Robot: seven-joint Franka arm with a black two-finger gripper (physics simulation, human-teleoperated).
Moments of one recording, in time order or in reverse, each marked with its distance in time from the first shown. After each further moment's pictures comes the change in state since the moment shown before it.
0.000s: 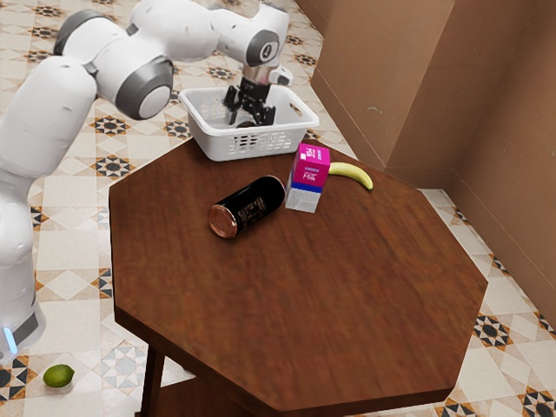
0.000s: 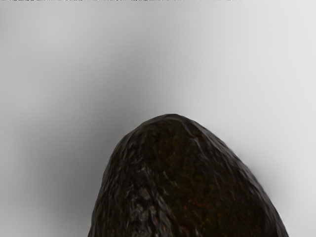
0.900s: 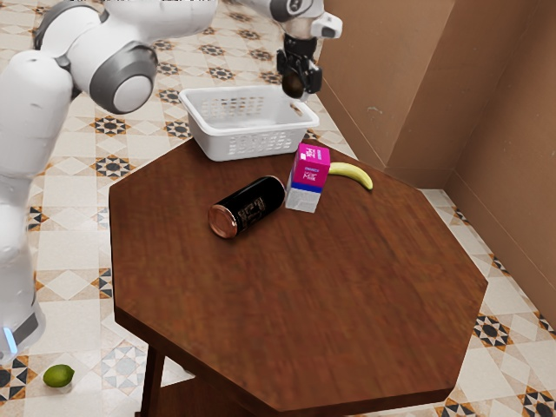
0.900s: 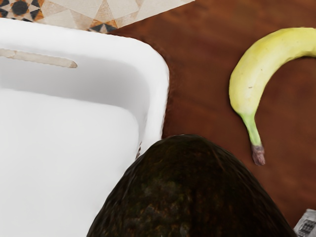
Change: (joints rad) arm -0.172 -0.140 -0.005 0.184 0.043 -0.040 0.006
